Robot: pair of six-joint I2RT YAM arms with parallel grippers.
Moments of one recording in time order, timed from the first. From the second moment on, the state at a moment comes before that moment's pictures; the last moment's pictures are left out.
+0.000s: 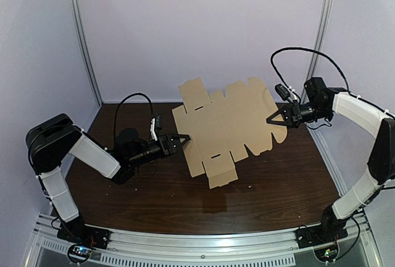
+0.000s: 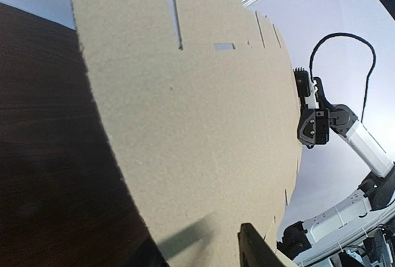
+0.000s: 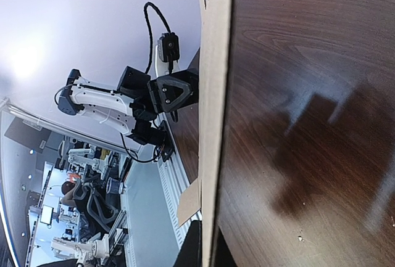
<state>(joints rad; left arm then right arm) -0.73 1.79 0.60 1.22 0.36 -1.05 0.10 1.52 1.27 -0.84 -1.33 -0.08</state>
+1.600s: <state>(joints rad) -0.73 1.58 1.17 -0.80 0.37 -0.29 0.34 1.40 1.29 -1.04 -0.76 -0.41</state>
